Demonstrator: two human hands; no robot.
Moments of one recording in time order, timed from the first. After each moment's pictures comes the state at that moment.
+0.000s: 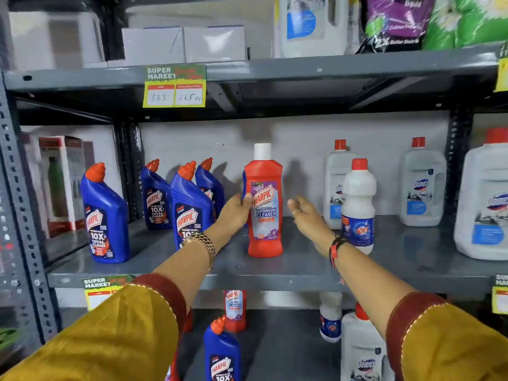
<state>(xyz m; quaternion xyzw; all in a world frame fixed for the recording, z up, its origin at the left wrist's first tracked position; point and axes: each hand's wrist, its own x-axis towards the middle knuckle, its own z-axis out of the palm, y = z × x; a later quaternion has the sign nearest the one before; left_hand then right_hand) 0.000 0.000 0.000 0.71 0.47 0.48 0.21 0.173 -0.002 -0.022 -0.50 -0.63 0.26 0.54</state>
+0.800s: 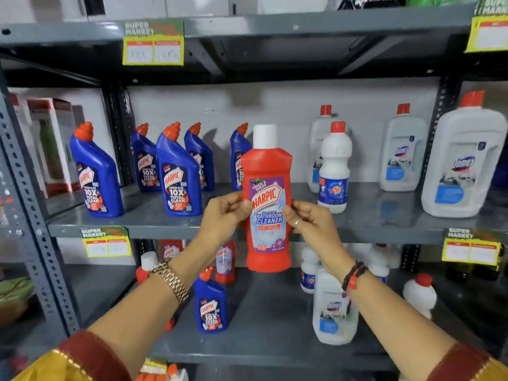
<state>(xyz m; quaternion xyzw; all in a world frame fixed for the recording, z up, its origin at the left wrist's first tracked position) 0.015 -0.111 -0.062 0.65 0.33 0.56 0.39 0.198 -0.122 -0.084 -0.33 -0.64 0.32 0.61</state>
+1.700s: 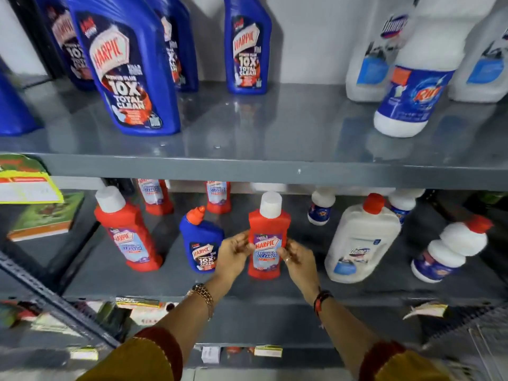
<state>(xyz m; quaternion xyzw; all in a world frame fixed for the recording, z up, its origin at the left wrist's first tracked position) 0.014 0.000 -0.347 0.57 0.45 0.46 0.52 0.180 -0.030 -0.367 -0.56 -0.52 0.39 0.52</state>
